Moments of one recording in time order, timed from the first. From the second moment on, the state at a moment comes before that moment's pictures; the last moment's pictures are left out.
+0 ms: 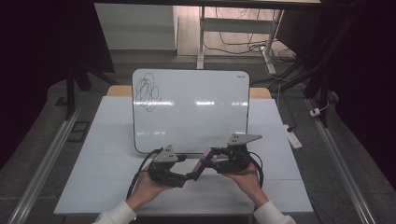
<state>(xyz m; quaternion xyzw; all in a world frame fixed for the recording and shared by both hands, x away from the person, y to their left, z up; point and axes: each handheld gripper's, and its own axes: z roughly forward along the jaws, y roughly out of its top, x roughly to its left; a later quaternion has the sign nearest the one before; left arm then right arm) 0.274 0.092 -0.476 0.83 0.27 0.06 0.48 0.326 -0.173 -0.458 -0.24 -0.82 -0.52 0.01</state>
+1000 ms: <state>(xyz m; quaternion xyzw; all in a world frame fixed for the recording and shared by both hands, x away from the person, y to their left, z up) 0.281 0.084 -0.489 0.85 0.17 -0.08 0.49 0.312 -0.169 -0.455 -0.08 -0.83 -0.55 0.07</state>
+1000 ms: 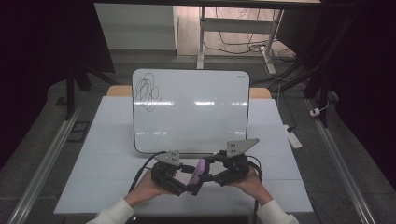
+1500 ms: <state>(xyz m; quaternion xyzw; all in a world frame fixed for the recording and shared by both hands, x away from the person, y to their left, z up) 0.283 0.084 -0.490 0.85 0.17 -0.10 0.49 0.311 -0.168 -0.456 -0.08 -0.83 -0.55 0.06</state>
